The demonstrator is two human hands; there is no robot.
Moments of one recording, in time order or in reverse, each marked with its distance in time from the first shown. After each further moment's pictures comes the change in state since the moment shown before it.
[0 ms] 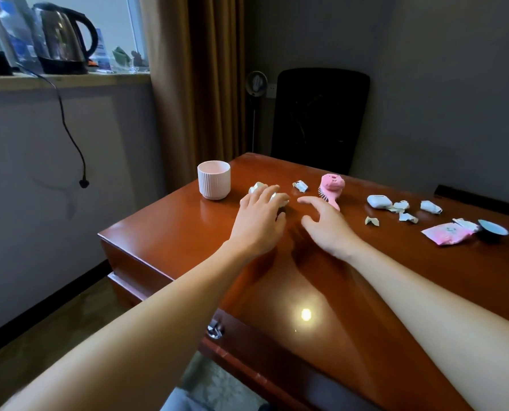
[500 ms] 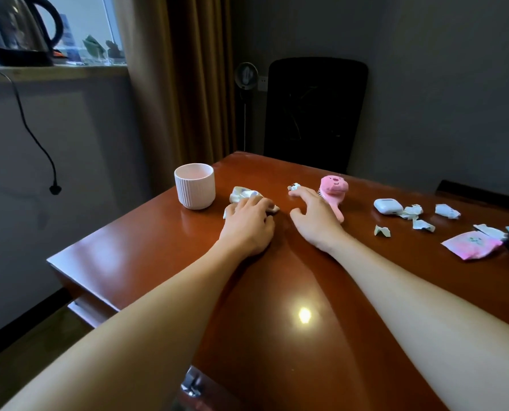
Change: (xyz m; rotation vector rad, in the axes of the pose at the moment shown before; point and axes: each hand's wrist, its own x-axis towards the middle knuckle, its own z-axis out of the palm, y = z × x) left_hand 0.056 -0.042 0.050 0.009 -0.158 -0.148; right_hand 0.086 0.038 0.033 -0.100 0.110 -0.025
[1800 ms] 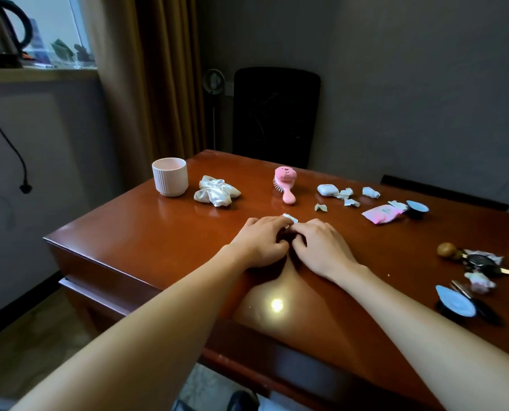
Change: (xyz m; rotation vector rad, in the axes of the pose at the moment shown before) left_hand -0.090 0.105 -0.014 -0.109 -0.281 0.295; right_hand -0.149 0.012 -0.088 -0.425 -0.085 -0.054
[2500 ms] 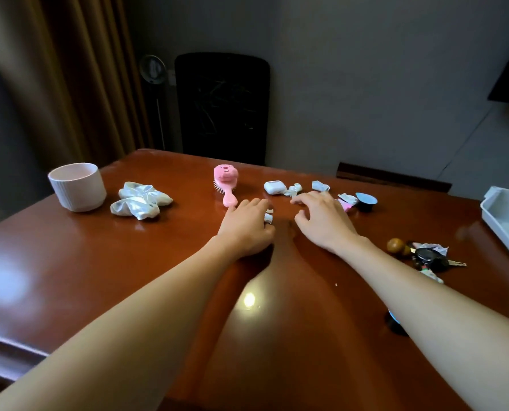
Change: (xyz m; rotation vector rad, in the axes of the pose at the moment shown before) left_hand 0.108 0.048 0.041 0.077 0.097 -0.026; right_hand 0.041 0.126 -0.035 -0.040 0.115 0.161
